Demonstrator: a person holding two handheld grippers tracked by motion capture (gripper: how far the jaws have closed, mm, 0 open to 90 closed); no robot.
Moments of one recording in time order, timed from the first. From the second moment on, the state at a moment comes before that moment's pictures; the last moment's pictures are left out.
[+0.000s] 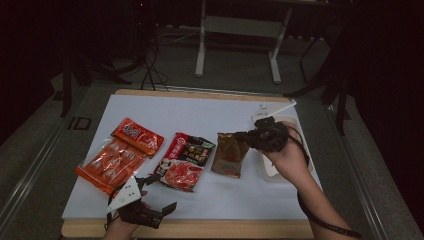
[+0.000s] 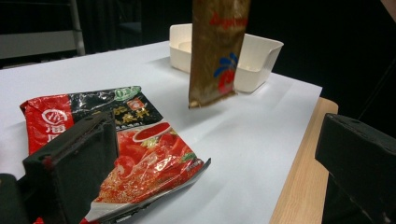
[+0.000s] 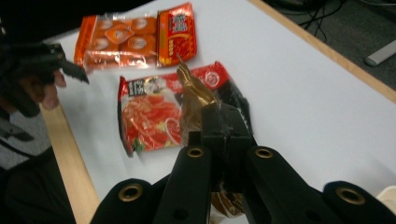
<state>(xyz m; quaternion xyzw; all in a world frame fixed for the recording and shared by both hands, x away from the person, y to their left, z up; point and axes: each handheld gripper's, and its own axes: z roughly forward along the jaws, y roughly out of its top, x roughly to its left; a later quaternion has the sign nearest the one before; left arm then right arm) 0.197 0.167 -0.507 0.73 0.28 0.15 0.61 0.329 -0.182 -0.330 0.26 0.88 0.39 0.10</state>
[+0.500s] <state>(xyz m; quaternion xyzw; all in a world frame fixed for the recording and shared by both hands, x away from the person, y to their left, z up) 0.194 0.171 -0.508 0.72 0.29 0.15 0.61 0.360 -0.206 -0.292 0.28 0.86 0.40 0.14</state>
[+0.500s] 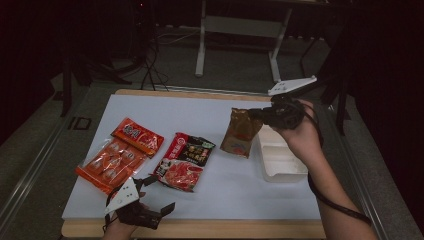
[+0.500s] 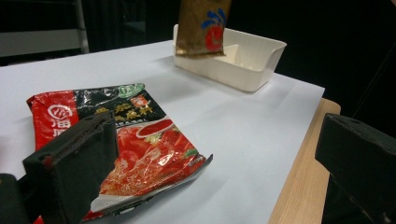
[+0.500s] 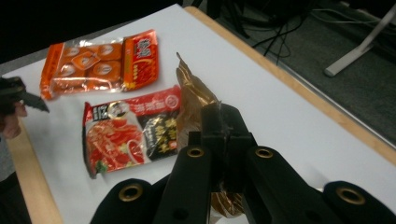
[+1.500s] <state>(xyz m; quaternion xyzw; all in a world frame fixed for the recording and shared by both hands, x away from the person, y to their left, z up) 0.181 0.181 -0.513 0.72 0.32 0.17 0.59 0.438 -0.285 -0.253 0.36 0.82 0.39 0.22</state>
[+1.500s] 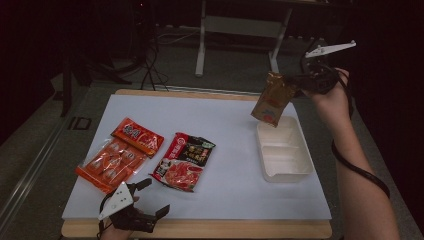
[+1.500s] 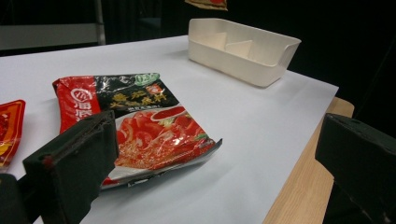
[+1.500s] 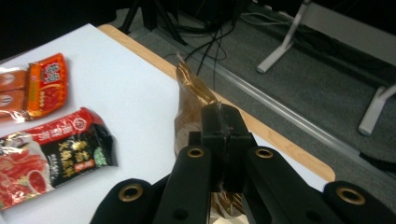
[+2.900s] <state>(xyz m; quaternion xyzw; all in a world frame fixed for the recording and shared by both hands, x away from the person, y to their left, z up) 0.176 0.187 -0.514 0.71 0.34 0.16 0.60 0.484 -0.315 -0.311 0.34 0.85 0.32 0.23</state>
